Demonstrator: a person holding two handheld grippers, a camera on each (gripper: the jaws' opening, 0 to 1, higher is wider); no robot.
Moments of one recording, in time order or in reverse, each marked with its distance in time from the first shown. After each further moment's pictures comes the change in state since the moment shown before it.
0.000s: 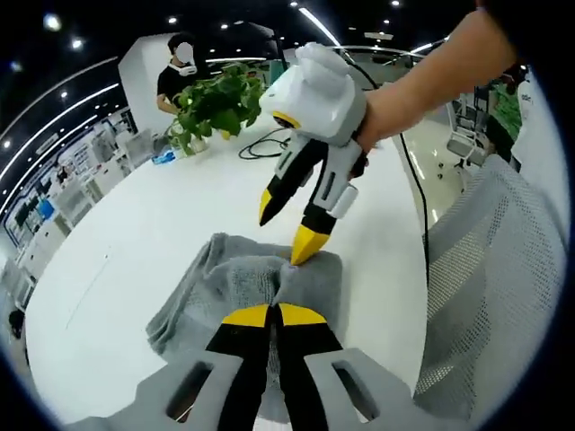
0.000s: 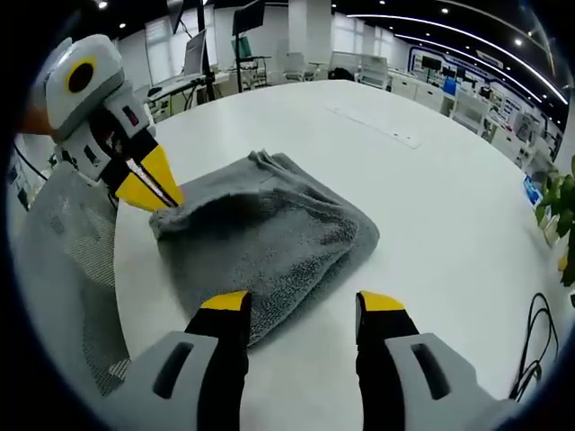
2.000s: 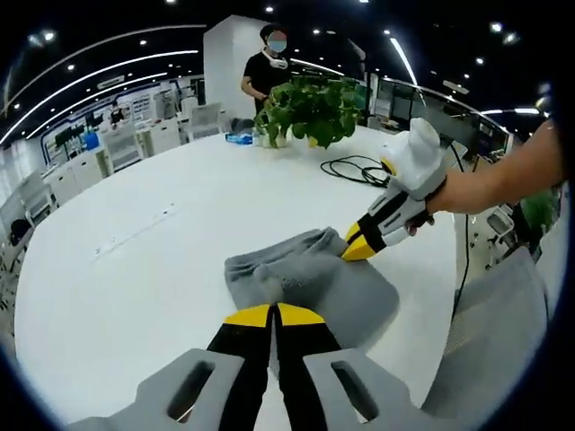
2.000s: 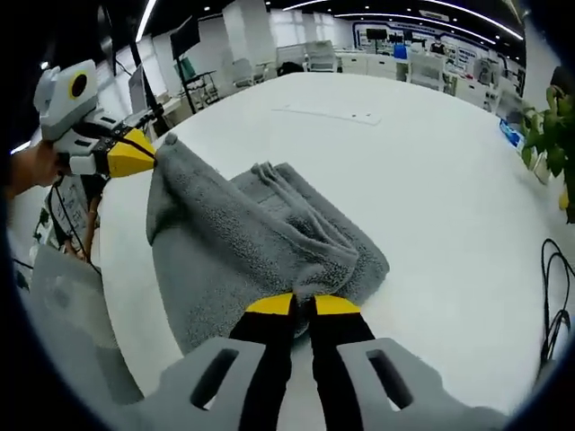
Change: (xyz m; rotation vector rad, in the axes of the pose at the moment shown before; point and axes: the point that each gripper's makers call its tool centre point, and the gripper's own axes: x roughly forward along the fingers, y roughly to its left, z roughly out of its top) left arm -0.034 0.084 -0.012 -0.331 -0.024 0.131; right arm 0.016 -0.021 0.019 0.295 0.005 -0.083
